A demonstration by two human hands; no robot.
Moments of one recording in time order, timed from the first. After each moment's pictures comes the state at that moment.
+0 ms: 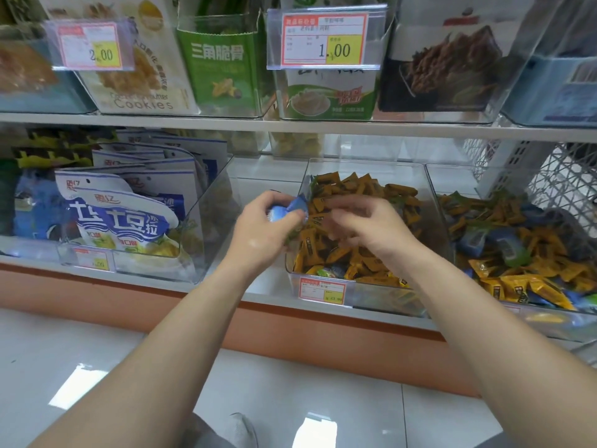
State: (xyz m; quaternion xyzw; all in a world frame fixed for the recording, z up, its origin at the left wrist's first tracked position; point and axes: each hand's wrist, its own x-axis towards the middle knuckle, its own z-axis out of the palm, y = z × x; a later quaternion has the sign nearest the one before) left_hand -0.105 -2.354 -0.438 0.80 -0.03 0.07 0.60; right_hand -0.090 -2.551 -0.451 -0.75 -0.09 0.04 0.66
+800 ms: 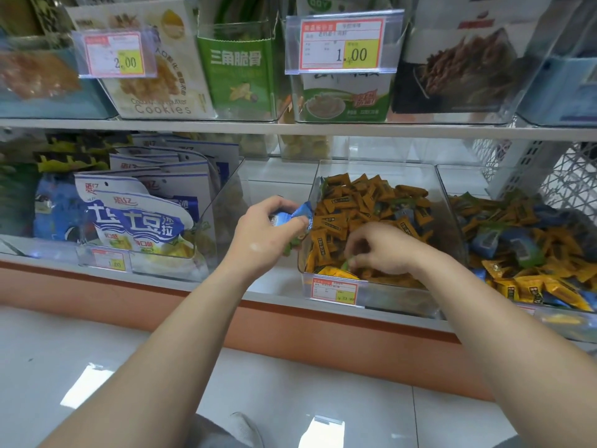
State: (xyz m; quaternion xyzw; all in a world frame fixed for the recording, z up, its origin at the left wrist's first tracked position) left_hand -0.116 -2.336 -0.428 0.84 -0.05 0.07 0.54; right_hand -0.068 -2.568 -0.476 -0.94 -0.22 0.10 0.23
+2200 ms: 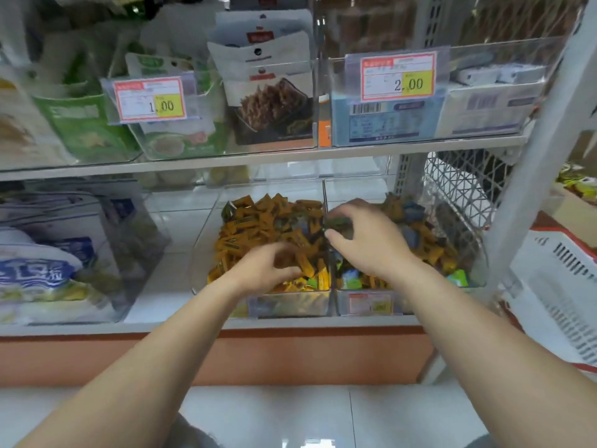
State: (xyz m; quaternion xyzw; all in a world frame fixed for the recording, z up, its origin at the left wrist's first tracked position) left_hand -0.083 -2.481 -0.477 0.93 -0.26 -0.07 0.27; right_hand -0.134 -2.707 -0.438 -0.95 -0.07 -0.17 0.25
